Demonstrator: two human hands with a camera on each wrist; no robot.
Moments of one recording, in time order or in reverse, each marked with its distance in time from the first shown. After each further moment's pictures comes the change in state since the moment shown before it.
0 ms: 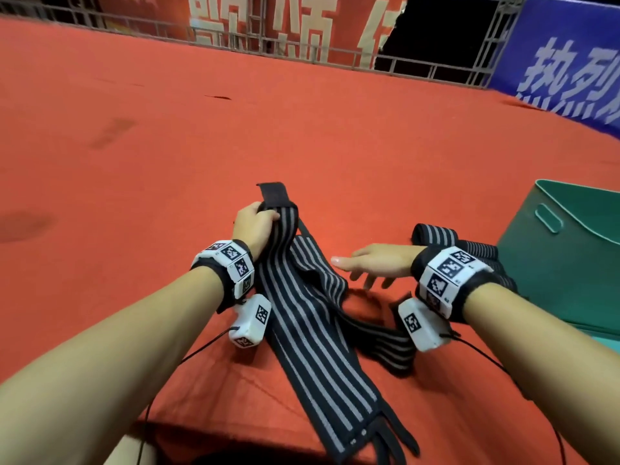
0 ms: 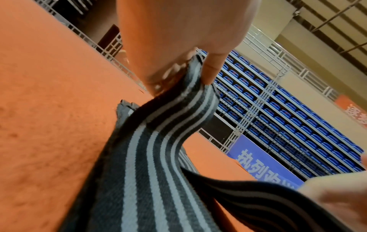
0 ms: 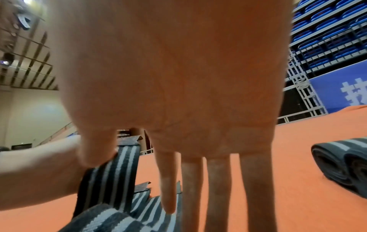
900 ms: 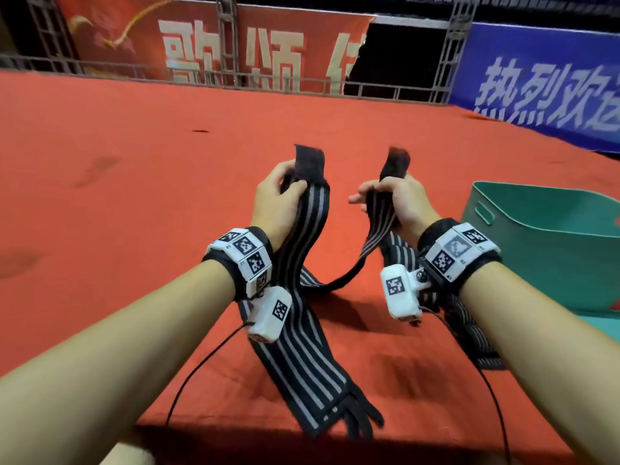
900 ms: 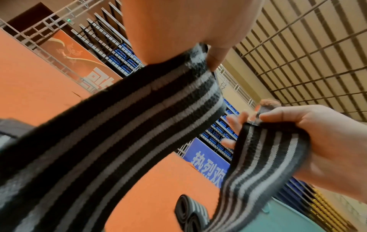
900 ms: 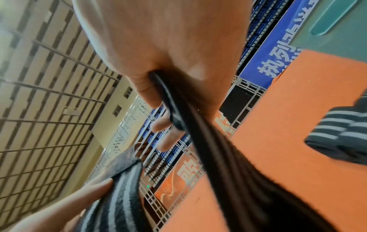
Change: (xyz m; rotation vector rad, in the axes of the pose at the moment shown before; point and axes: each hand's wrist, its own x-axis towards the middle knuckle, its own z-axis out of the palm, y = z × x) left_hand -0.082 0.102 0.039 -0.167 -0.149 0.528; right_hand -0.075 0.011 -0.048 1.221 0.823 -0.521
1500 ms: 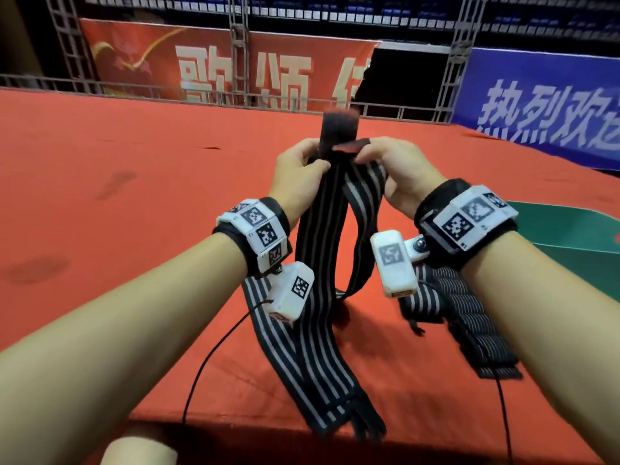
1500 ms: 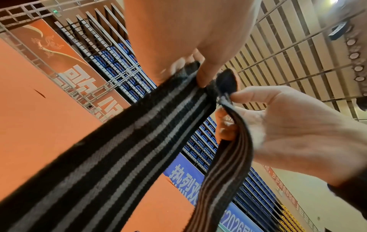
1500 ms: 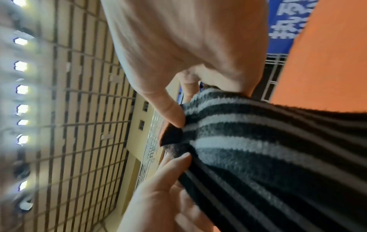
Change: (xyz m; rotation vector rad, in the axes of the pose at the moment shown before) left_hand 0.019 0.072 0.003 -0.116 -0.067 0.046; right_hand -0.007 -0.080 0.038 -0.034 -0.186 -0.050
